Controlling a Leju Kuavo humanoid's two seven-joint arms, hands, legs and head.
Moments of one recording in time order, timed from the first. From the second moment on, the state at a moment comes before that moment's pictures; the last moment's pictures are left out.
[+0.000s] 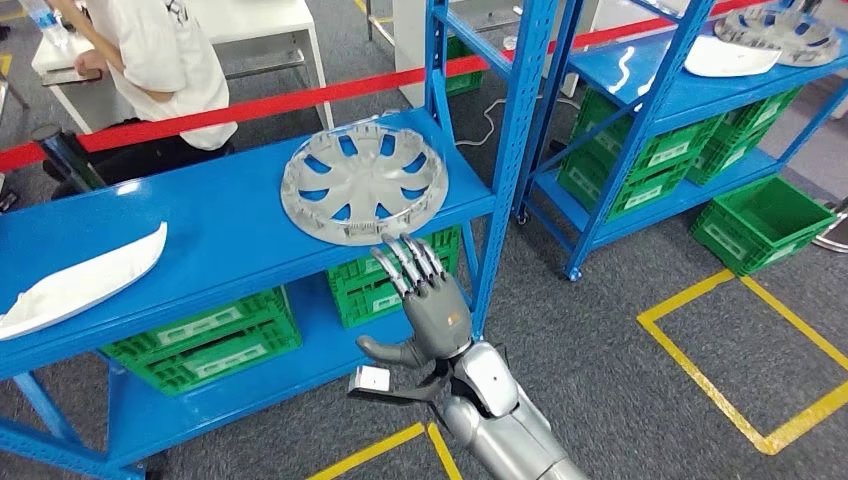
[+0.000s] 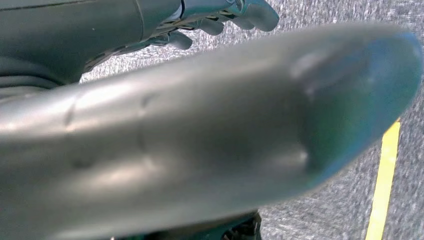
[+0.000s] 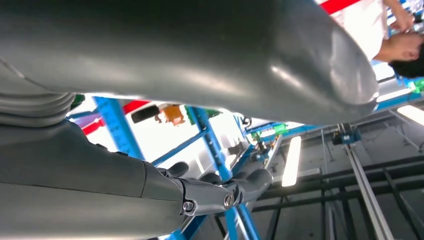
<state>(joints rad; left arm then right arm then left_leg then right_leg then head) -0.10 -0.21 0.97 -0.20 -0.79 0.36 -0.27 -0.03 0.12 0.15 -1.29 1.31 -0.32 -0.27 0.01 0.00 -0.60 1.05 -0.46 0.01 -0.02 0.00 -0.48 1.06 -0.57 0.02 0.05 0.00</state>
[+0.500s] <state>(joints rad) -0.10 -0.21 0.98 -0.21 -0.79 0.36 -0.29 -0.03 0.13 0.15 -1.26 1.28 -0.34 -0.29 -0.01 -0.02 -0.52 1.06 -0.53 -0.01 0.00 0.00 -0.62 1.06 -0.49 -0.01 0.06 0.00</state>
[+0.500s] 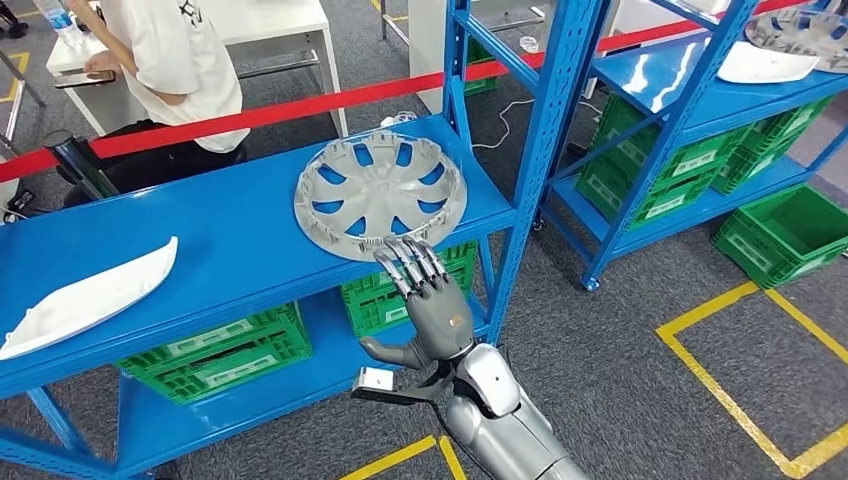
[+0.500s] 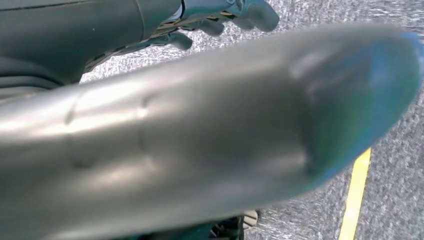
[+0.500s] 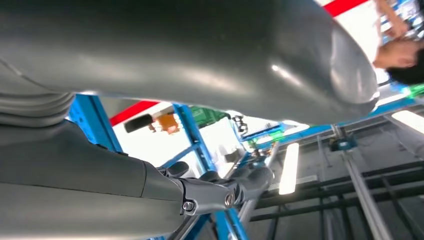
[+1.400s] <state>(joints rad) -0.10 -0.21 0.99 -0.20 -0.77 0.37 -0.27 -0.08 0.12 0.15 -1.26 1.26 -0.32 -0.34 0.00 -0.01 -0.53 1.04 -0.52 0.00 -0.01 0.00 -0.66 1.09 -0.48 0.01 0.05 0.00</state>
